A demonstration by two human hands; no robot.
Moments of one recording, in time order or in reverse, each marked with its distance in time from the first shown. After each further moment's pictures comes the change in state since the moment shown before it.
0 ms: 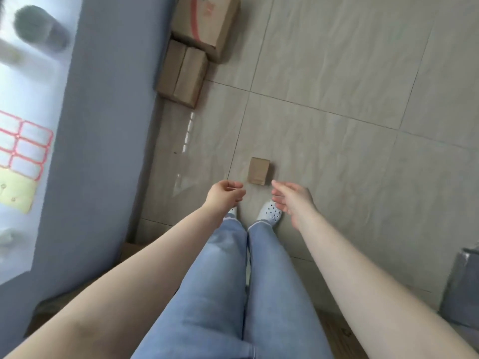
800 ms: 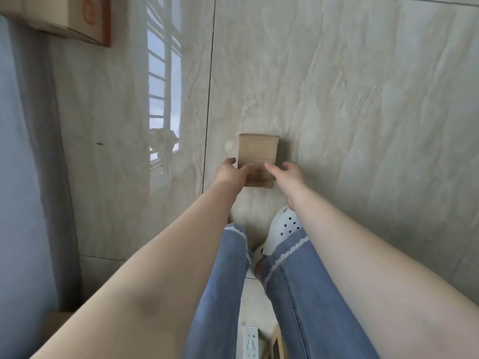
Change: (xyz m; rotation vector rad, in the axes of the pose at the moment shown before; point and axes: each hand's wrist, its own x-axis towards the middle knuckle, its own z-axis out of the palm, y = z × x) left_hand 0.437 -0.149 0.130 0.318 0.097 -0.166; right_hand 0.461 0.163 0.035 -0.152 0.065 0.125
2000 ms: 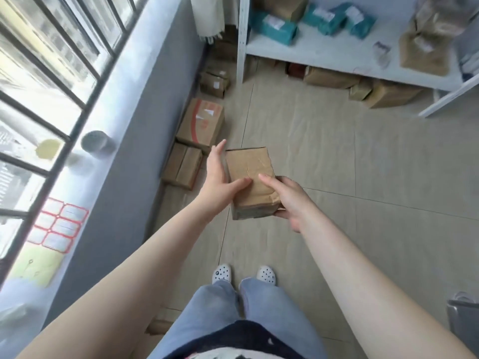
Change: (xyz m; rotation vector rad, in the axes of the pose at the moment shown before) left_hand -0.580 0.131 -0.314 -0.189 -0.010 0.984; right_hand -0.669 -0.216 -0.103 0.123 -0.141 -0.516
